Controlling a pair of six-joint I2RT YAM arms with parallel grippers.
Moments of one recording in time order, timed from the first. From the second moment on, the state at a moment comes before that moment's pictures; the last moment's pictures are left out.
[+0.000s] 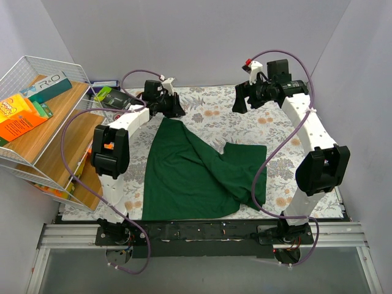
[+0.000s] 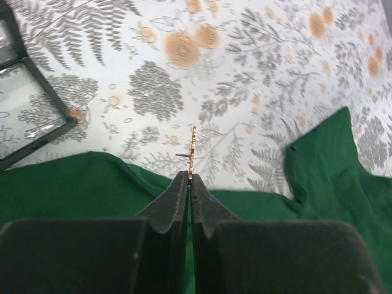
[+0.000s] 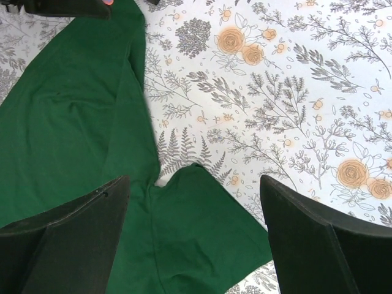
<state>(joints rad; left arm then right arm) -0.28 2.02 1.57 -0.18 0.56 -0.20 0.22 1.75 1.77 -0.79 -0.51 -0.19</state>
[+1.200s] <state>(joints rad) -0.14 2.44 1.92 -0.23 0.57 -0.31 0.16 1.82 1.77 -0.80 -0.43 -0.21</state>
